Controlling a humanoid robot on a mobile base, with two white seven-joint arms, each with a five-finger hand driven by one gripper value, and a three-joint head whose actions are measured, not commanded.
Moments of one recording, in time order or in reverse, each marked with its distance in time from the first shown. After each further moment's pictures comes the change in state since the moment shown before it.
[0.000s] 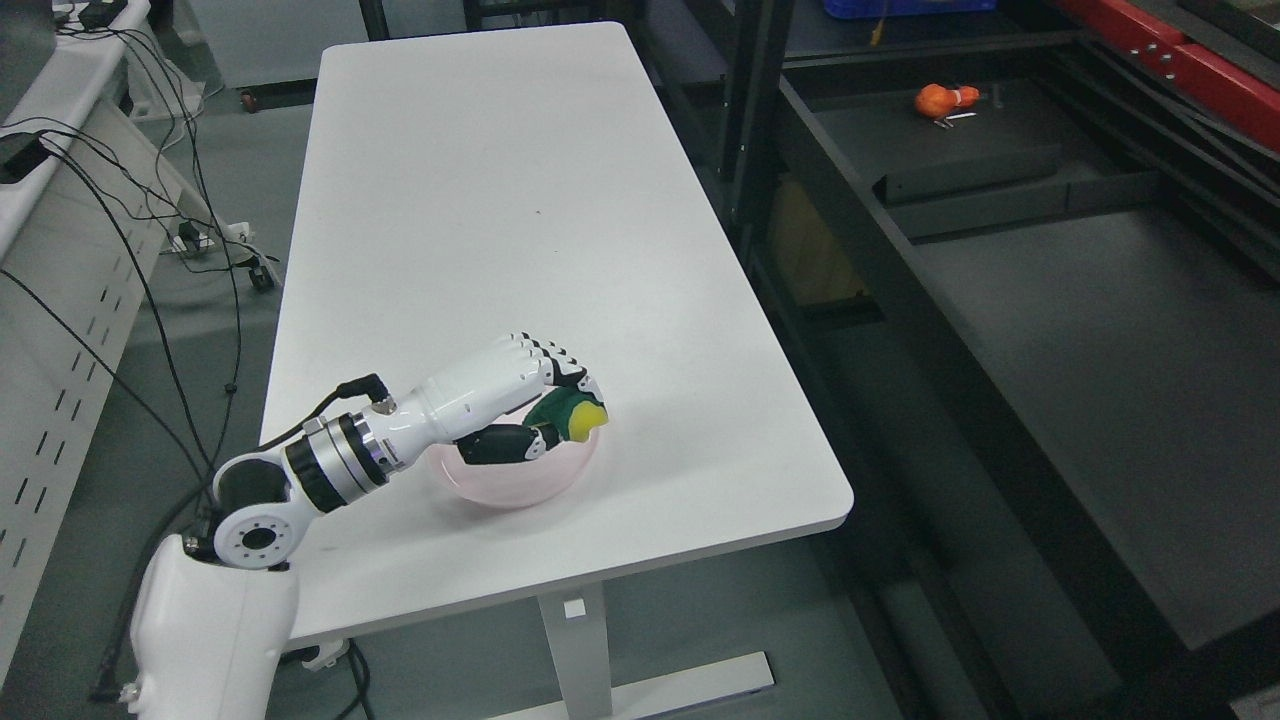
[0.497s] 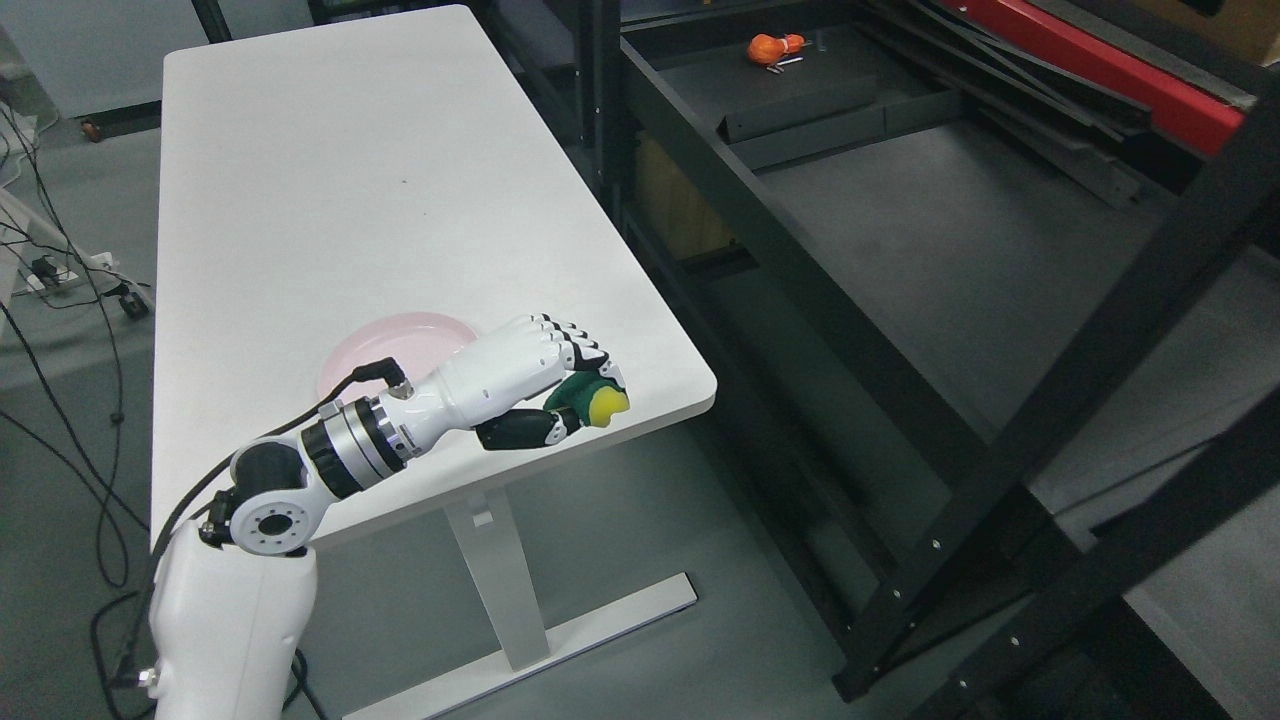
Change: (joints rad) left arm -0.027 -0.030 -0.017 -0.021 -0.005 0.000 0.000; right arm 0.000 0.000 0.000 0.000 0.000 0.000 -0.002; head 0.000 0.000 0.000
